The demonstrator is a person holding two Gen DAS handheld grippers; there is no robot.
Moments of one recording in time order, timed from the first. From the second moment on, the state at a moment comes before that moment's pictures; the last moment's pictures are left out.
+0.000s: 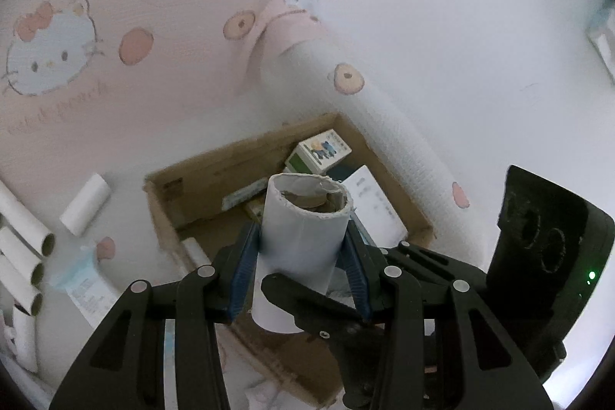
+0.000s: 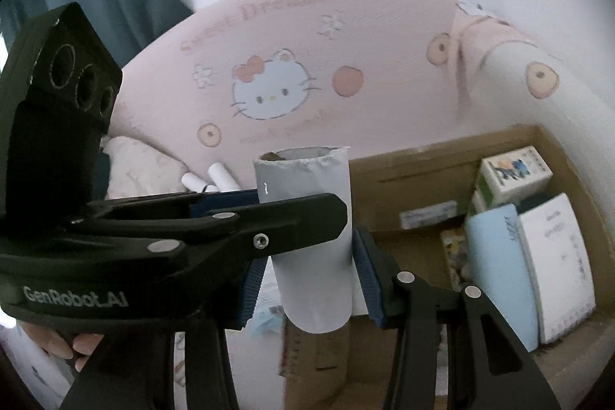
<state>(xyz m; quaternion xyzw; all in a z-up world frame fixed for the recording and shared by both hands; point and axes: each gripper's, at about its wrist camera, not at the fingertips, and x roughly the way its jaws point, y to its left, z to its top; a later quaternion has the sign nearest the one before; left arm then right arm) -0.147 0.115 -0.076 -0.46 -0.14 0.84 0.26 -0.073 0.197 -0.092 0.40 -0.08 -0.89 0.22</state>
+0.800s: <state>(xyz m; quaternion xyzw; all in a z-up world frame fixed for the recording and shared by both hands) -0.198 0.103 -0.116 -0.51 -0.15 0.82 0.22 -0.151 0.219 -0.169 0.55 -0.08 -0.81 0.18</state>
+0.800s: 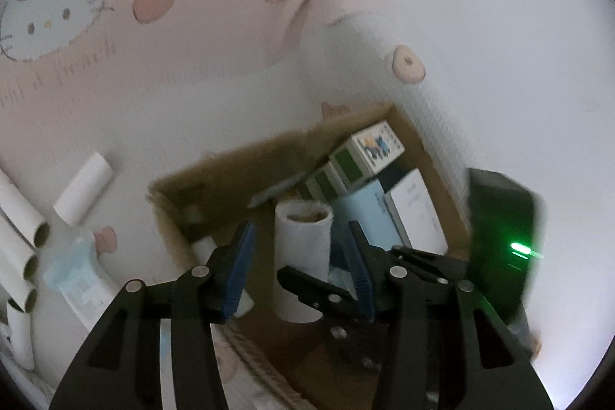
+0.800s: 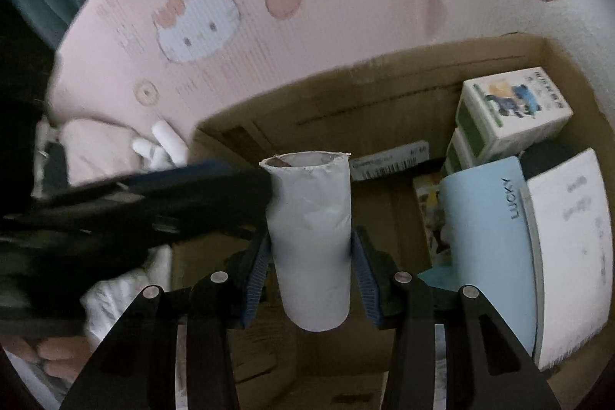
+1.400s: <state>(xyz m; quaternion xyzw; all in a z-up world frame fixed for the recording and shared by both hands) -0.211 0.055 -0.117 -0.48 -0.17 0.83 0.23 -0.211 0.178 -0.250 0.69 0.01 -0.72 0.11</state>
